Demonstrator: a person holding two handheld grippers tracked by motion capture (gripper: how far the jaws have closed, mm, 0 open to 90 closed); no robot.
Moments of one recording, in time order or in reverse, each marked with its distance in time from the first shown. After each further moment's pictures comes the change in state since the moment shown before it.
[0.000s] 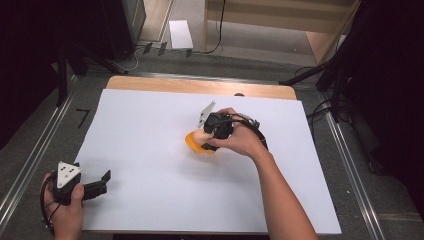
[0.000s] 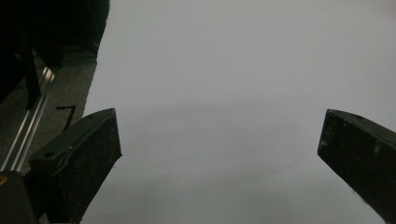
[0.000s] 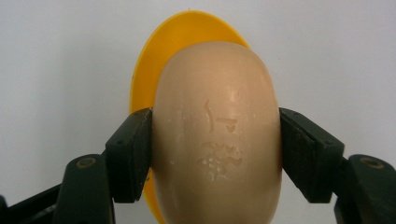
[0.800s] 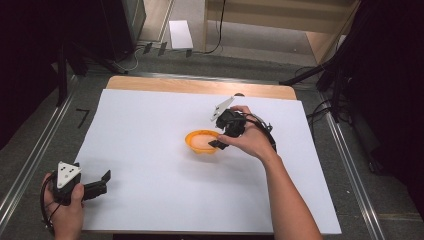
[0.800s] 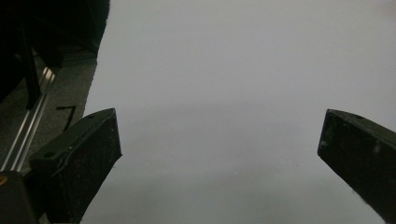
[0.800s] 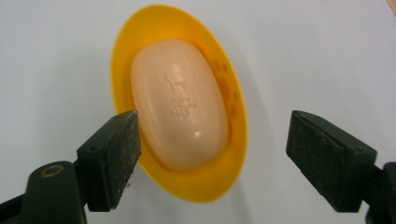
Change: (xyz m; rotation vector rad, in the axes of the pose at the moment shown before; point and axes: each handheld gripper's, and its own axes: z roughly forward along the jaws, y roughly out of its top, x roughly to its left) left arm 0.000 0.000 0.000 0.000 0.002 0.000; right arm -0.007 -0.030 -0.023 -0.092 -0.039 0.173
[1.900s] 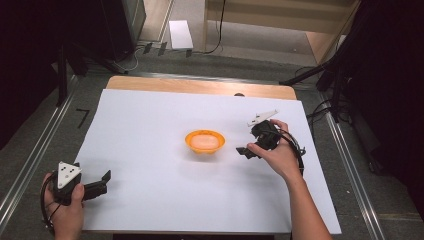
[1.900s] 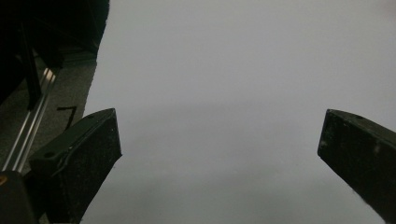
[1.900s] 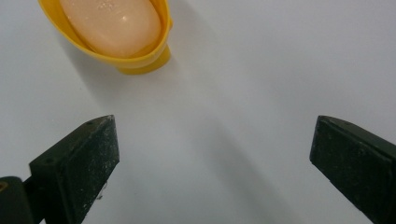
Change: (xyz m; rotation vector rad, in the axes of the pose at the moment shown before) left arm -0.001 0.000 0.000 -0.001 0.002 0.003; right arm 0.002 -0.093 -0.039 -0.072 -0.145 0.341
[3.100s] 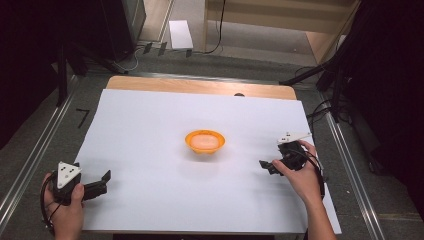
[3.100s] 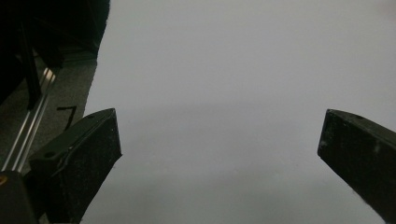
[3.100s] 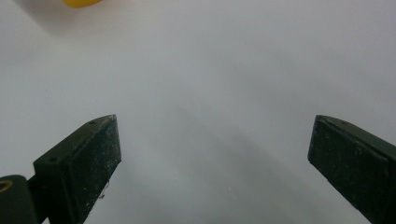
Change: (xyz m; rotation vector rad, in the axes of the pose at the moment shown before) left arm 0.000 0.000 0.000 -0.001 0.001 -0.001; right arm -0.013 -0.088 -0.029 -0.054 -0.092 0.165
